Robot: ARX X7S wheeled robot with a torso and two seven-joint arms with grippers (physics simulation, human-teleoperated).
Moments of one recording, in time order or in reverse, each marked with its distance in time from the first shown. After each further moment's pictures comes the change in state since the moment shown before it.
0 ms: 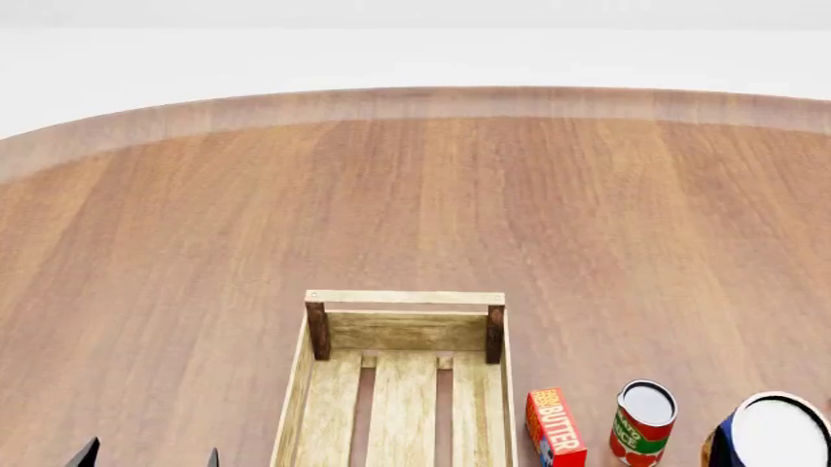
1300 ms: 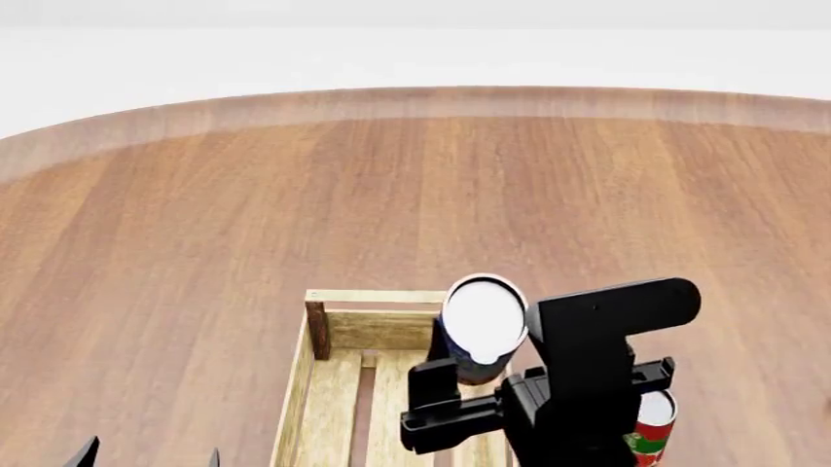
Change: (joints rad) left arm -0.002 -0.016 0.026 -0.001 0.013 0.020 -0.022; right arm 0.458 -0.169 -0.592 0.257 -0.127 -0.062 -0.010
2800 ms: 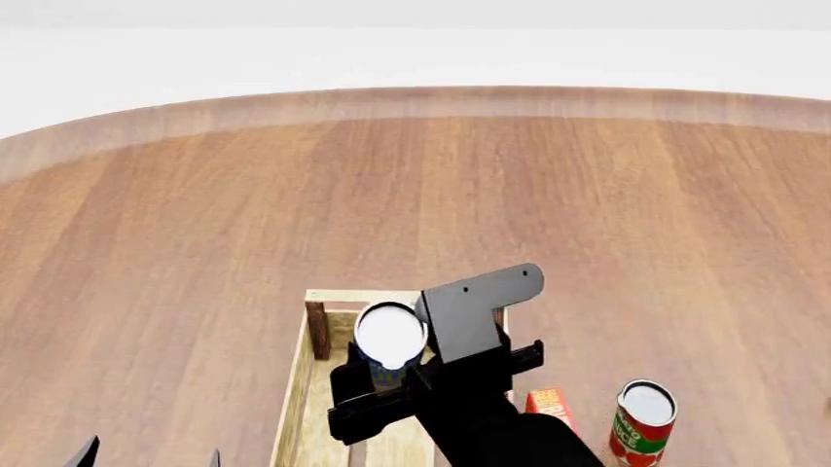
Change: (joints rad) left arm -0.003 -0.016 0.022 0.002 -0.004 0.010 -0.018; right arm 0.242 -0.174 -0.260 0.737 -0.146 -0.338 -0.213
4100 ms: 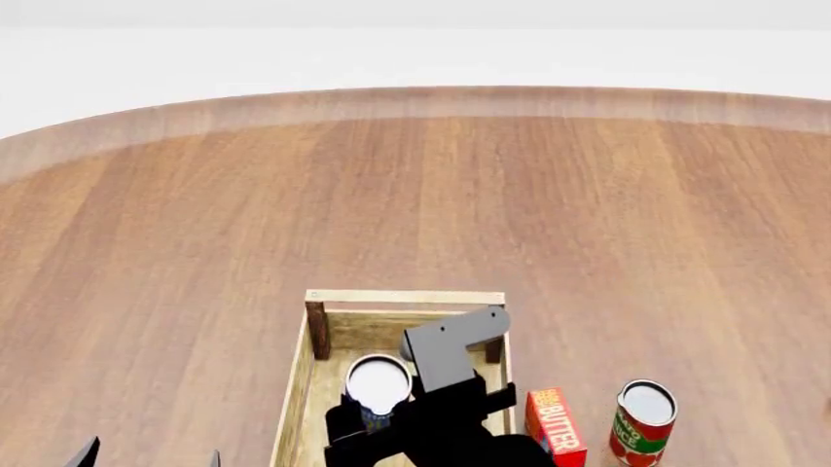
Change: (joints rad) left arm -0.004 -0.011 0.015 -0.003 -0.012 0.006 -0.010; right arm 0.227 -0.138 -0.394 0.845 0.276 -0.462 -0.124
